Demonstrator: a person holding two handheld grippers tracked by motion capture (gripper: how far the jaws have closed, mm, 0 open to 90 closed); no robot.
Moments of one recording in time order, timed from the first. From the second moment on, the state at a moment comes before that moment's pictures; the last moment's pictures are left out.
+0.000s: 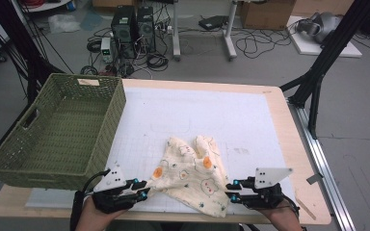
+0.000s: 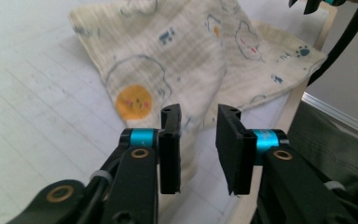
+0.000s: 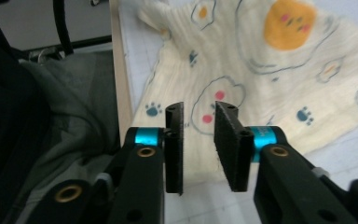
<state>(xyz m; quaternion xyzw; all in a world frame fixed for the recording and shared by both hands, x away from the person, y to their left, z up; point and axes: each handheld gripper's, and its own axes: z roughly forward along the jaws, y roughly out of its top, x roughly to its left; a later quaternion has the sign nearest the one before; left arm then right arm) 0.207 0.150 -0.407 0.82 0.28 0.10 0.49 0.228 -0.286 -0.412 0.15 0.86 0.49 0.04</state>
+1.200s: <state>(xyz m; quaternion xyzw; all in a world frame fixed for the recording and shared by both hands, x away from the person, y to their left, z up) 0.304 0.106 -0.434 0.85 0.30 0.15 0.41 0.330 -0.263 -0.437 0.23 0.88 0.40 0.08</state>
